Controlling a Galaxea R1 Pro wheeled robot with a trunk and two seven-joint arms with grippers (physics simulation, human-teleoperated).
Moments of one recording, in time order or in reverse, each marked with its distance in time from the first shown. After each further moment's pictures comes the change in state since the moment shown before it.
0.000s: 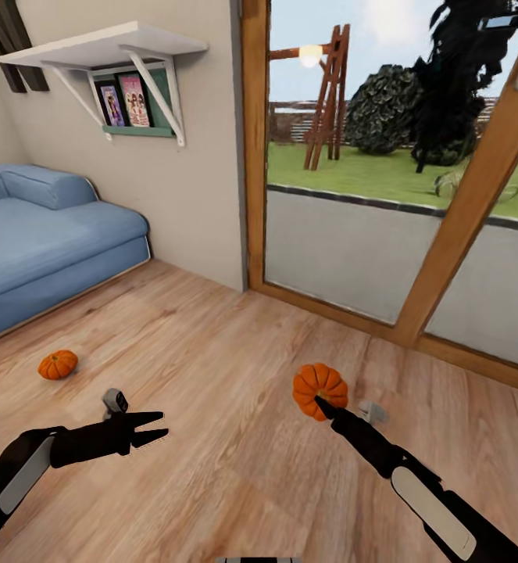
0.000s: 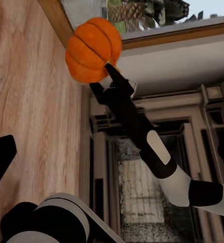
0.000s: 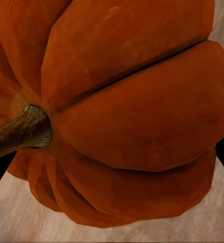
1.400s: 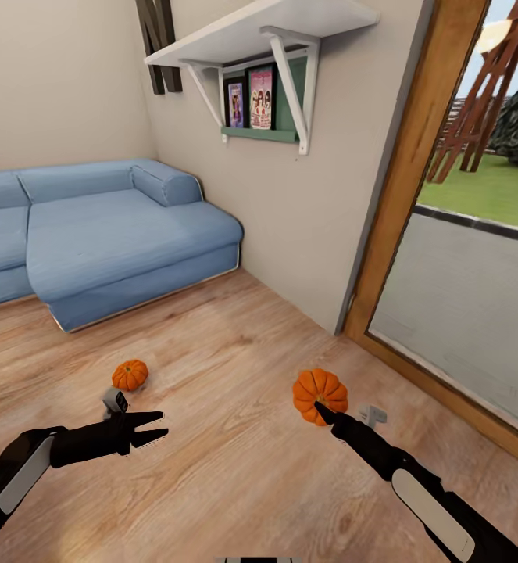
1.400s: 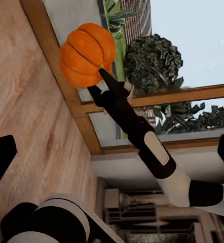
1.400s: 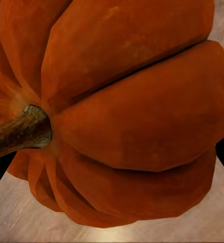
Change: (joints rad) left arm 0.000 0.000 0.001 0.000 0.002 -0.001 0.002; right arm 0.000 0.000 -0.001 0.022 0.065 0.027 0.003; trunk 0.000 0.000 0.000
